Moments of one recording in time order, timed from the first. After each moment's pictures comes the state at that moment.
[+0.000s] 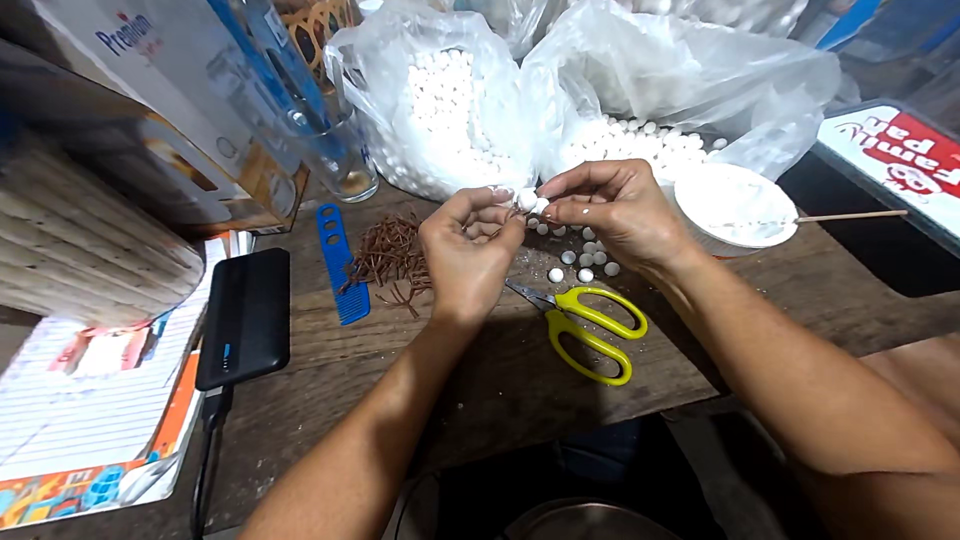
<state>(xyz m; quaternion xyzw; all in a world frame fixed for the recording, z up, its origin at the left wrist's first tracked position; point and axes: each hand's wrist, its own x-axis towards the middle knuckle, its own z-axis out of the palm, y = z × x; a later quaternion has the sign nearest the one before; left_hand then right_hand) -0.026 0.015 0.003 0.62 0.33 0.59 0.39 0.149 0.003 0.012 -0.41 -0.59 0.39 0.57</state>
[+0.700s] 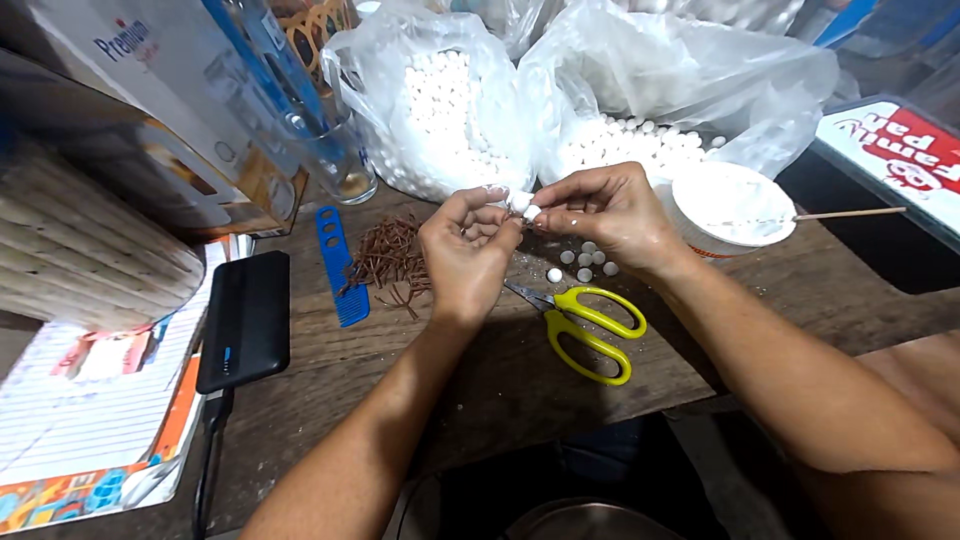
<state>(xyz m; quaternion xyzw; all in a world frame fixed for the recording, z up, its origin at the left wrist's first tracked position) -0.026 0.014 0.002 0.60 0.33 0.59 0.43 0.146 -0.001 0.013 -0.42 -0.65 0.33 0.54</state>
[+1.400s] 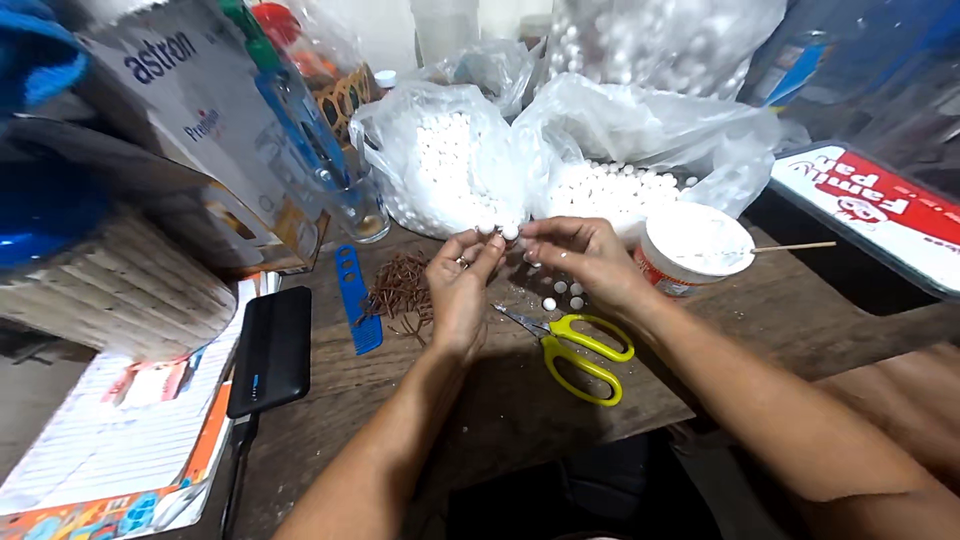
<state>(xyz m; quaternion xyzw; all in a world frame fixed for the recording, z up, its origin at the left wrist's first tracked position) -0.029 0.018 0.006 0.45 0.31 0.57 0.61 0.133 -0.009 0.013 -0.47 -0.59 0.37 0.54</state>
